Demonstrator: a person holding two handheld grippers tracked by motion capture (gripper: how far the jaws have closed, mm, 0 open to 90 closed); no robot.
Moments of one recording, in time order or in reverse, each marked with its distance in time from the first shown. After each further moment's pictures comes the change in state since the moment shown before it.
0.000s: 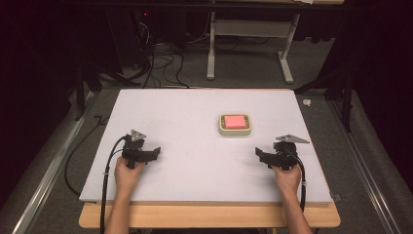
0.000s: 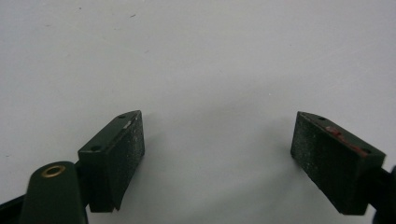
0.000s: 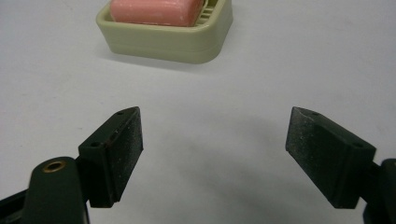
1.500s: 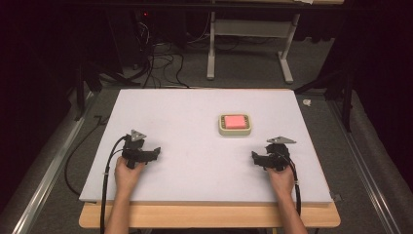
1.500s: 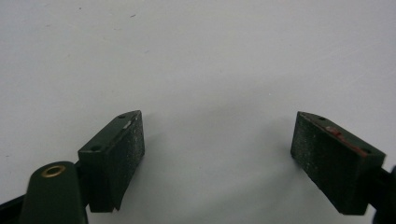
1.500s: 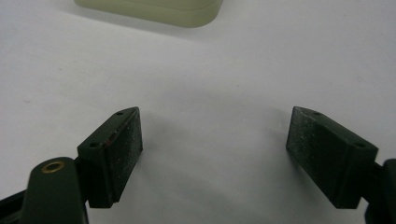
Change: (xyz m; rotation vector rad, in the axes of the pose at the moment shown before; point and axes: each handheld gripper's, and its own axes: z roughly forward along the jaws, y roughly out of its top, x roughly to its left) left arm 0.000 0.000 0.000 0.000 0.001 0.000; right arm 0.008 -0.009 0.027 0.091 -0.092 -0.086
